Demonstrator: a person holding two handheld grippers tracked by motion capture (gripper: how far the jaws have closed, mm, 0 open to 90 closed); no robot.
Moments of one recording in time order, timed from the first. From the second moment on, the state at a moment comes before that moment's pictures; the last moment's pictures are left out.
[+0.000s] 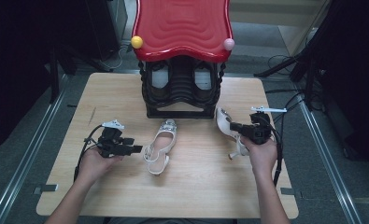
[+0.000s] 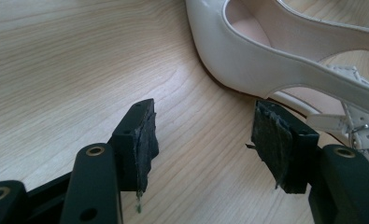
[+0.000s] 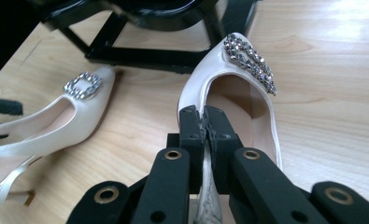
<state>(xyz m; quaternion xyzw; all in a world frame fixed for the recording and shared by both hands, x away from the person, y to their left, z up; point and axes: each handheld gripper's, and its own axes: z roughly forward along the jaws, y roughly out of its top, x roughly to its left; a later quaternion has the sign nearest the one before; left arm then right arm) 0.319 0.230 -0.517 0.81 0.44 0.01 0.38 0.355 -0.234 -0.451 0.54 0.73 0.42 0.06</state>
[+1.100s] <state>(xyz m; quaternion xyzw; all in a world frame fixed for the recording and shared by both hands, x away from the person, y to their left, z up) 0.322 0.219 -0.512 0.82 0.42 0.02 0.38 0.336 -0.135 -0.489 0.46 0.81 0.37 -0.02</state>
